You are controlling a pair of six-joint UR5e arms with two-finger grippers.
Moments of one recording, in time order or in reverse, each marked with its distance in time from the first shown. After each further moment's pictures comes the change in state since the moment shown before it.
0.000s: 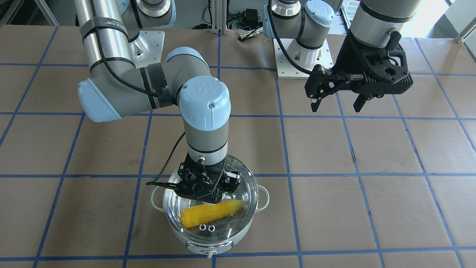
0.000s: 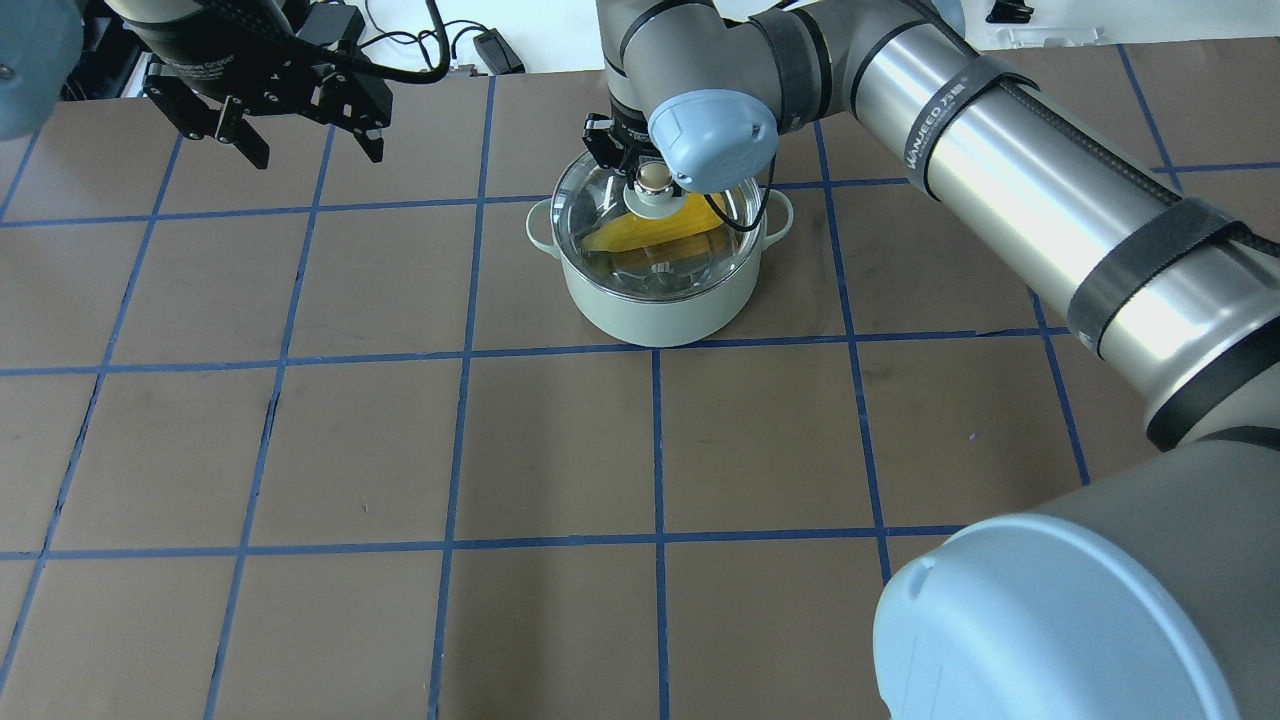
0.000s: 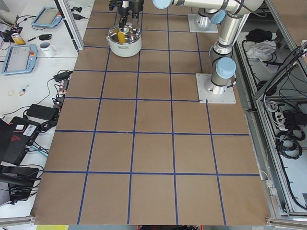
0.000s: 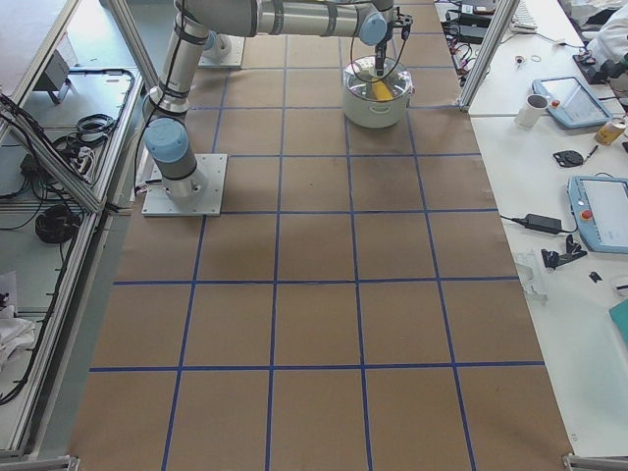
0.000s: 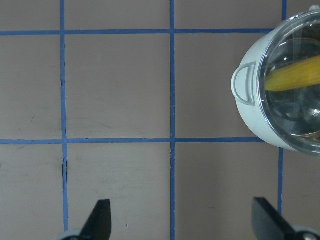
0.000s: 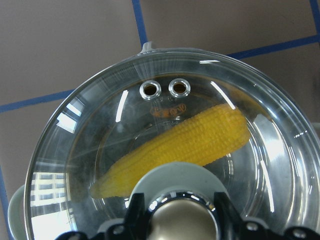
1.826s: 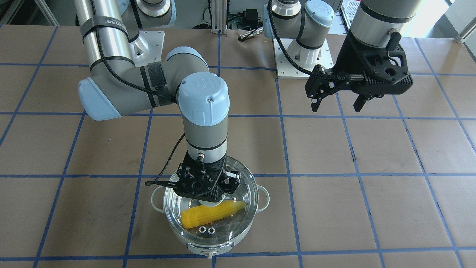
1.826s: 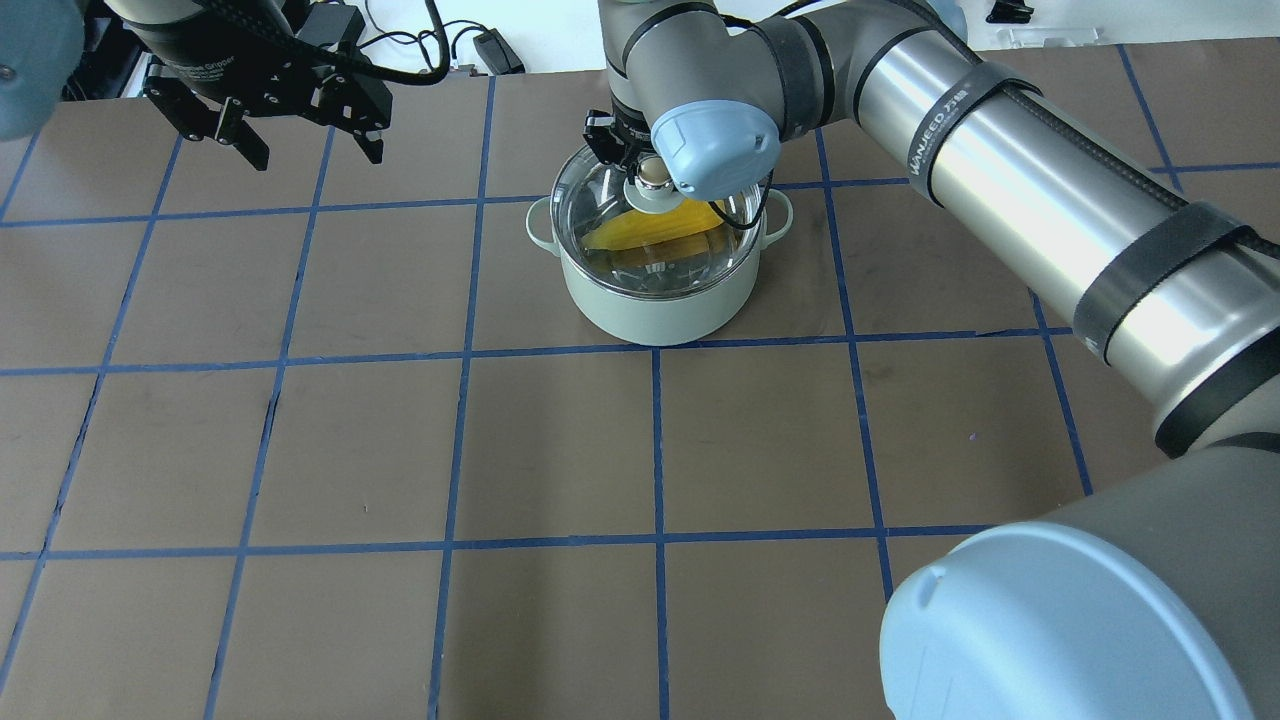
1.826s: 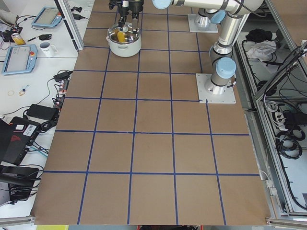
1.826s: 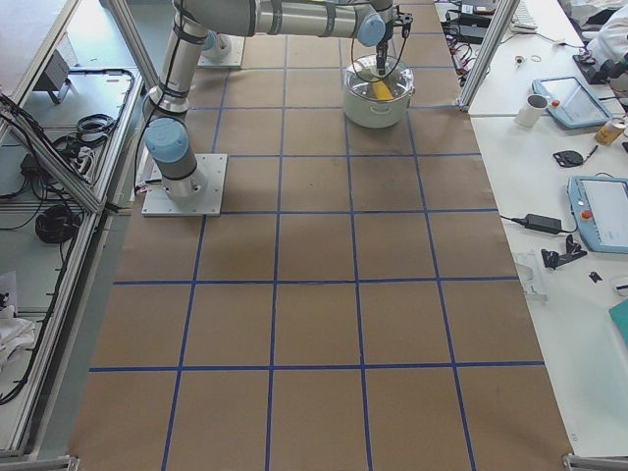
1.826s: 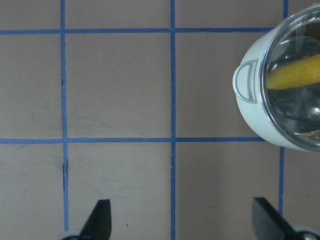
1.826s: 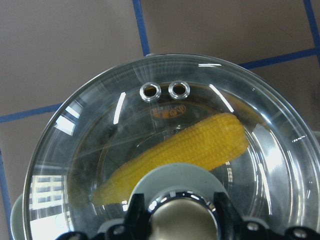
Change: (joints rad) left arm 0.001 -0.001 -0.001 -0.001 0.002 0.000; right arm 0.000 -0.015 0.023 -0.053 -0.013 -0.006
